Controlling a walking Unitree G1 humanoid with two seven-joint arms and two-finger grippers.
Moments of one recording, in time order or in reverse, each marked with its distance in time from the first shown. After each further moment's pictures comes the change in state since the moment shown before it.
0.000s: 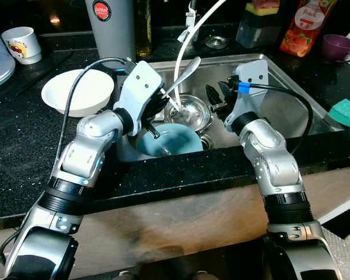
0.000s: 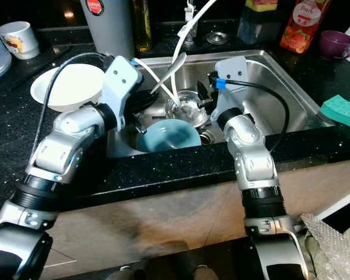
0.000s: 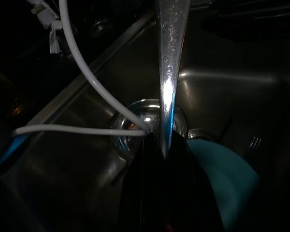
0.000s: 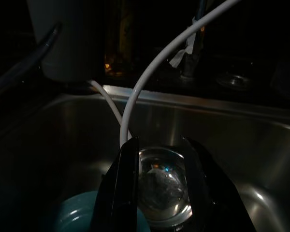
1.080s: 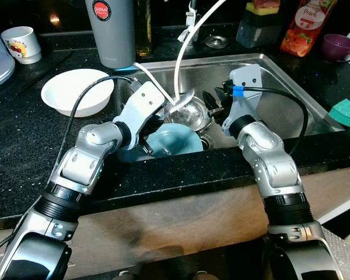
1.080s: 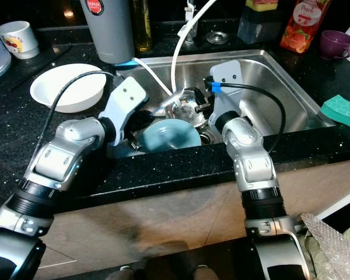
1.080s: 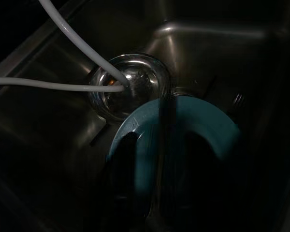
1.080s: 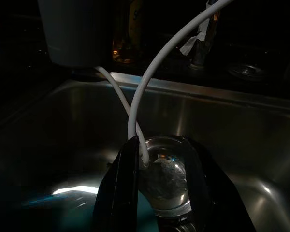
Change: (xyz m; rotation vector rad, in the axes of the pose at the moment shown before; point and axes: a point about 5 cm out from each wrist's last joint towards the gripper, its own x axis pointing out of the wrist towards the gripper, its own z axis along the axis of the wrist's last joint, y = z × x) left arm -0.005 -0.011 -0.021 -0.035 0.166 -0.064; right arm 0.000 0.005 -0.005 -0.011 0.042 0.032
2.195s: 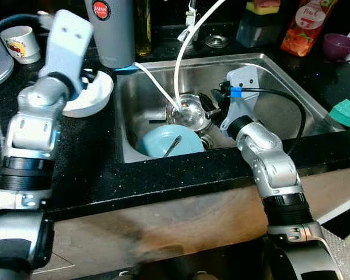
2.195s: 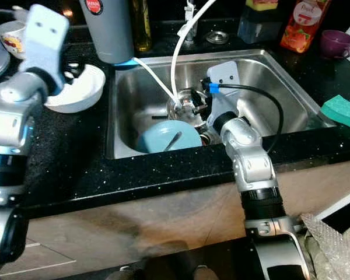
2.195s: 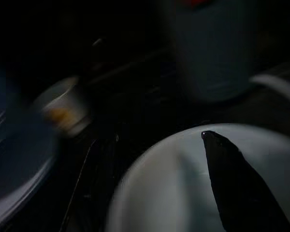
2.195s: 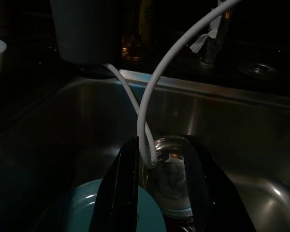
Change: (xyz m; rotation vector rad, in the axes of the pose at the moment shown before) left arm -0.085 0.137 0.008 -0.106 0.051 0.889; right arm 0.001 0.004 0.000 0.006 0.005 0.044
